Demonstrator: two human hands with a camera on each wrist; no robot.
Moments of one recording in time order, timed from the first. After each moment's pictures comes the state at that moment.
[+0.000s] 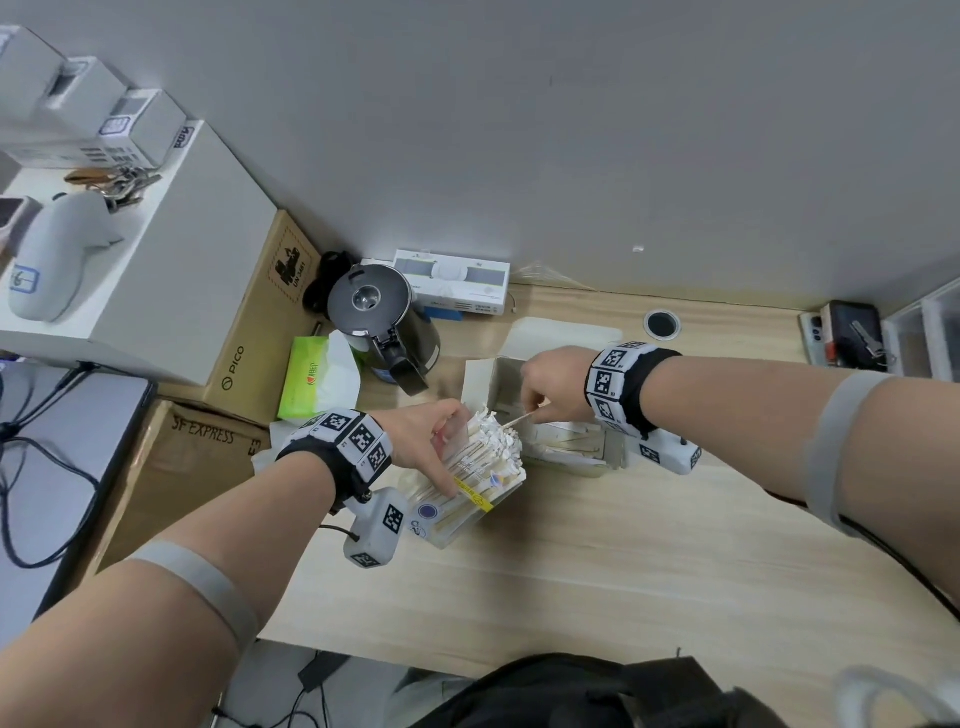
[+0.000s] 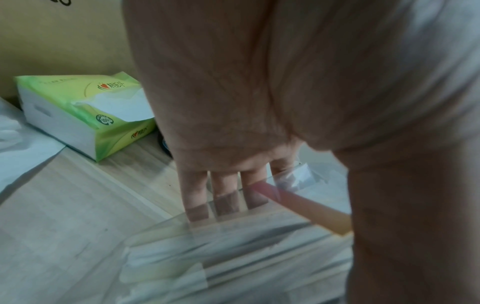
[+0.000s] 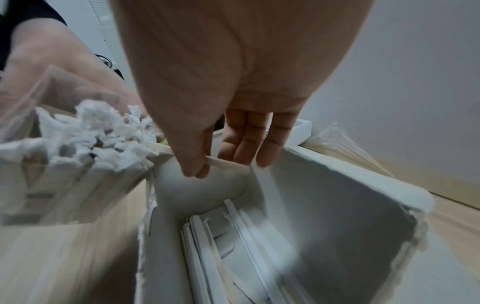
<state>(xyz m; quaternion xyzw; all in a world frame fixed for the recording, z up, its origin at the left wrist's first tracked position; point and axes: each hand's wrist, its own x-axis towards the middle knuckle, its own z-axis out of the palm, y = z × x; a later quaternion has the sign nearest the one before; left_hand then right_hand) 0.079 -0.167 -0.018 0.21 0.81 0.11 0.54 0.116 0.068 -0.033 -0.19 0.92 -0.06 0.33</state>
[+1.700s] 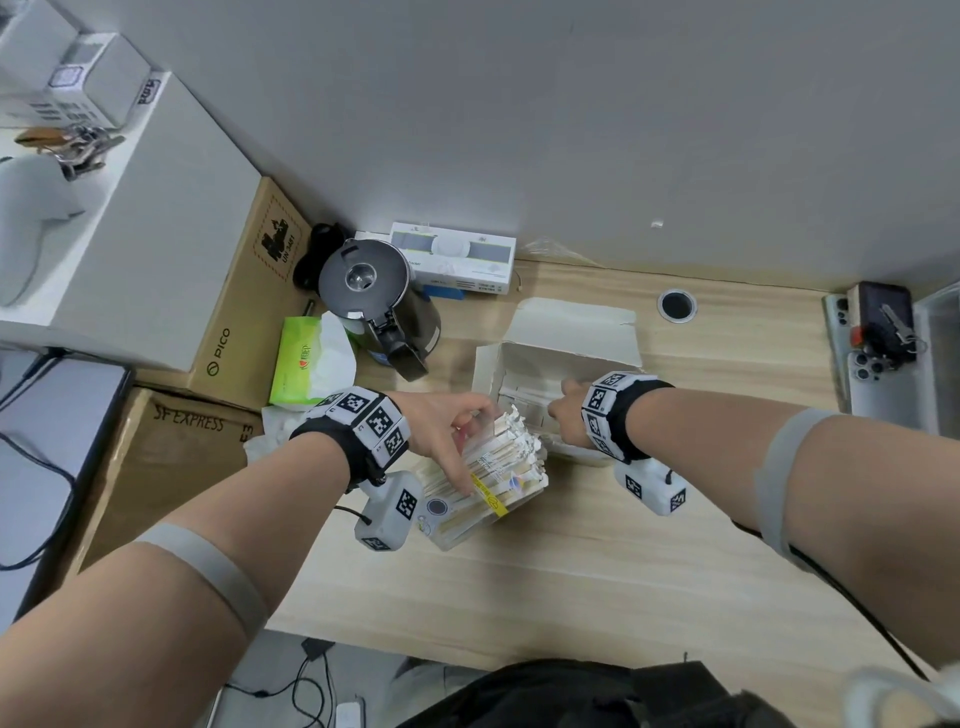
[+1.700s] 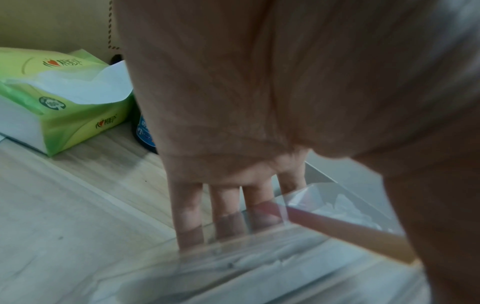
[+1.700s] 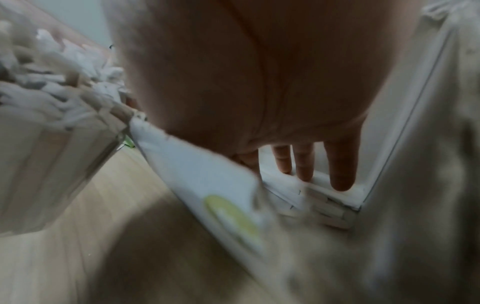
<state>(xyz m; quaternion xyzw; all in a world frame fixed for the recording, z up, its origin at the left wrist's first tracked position) 0.064 -0.153 -0.055 0.23 0.72 0.16 0.63 0.122 0.075 -0.178 0.01 0.86 0.06 0.51</state>
